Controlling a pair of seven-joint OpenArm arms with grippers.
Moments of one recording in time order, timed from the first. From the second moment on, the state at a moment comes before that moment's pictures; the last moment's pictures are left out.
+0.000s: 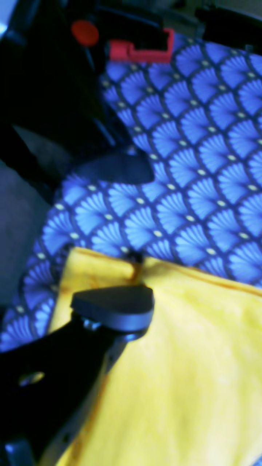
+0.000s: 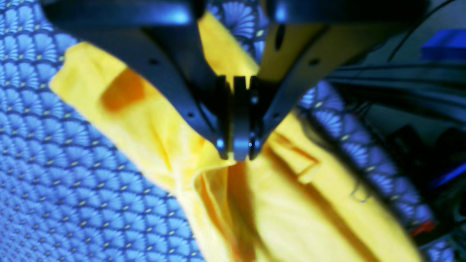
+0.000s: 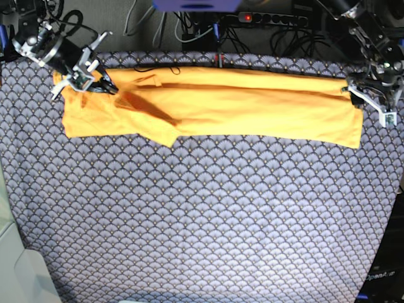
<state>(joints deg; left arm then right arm) 7.6 -4.0 -48.1 92.7 5.3 -32.8 43.6 -33.9 27.8 7.0 102.6 0.8 40.1 2.7</state>
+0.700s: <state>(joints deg) 7.2 -3.6 -48.1 93.0 7.5 -32.8 43.8 -30.2 22.9 9.1 97.4 -8.9 40.1 0.5</state>
